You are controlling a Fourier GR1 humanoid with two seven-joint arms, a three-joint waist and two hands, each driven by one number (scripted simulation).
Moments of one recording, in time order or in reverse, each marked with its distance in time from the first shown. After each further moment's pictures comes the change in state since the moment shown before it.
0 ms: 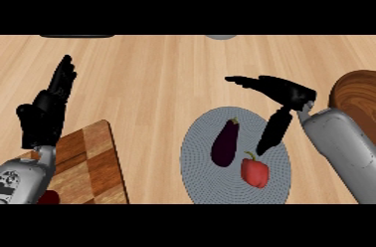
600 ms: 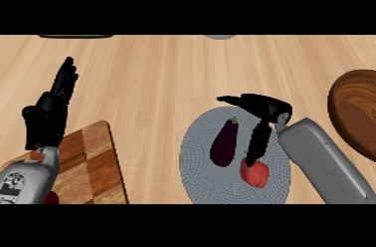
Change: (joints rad) left arm 0.011 -0.056 0.040 0.002 -0.061 -0.033 0.001; right arm 0.038 0.113 0.040 0.071 0.189 0.066 0.075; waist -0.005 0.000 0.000
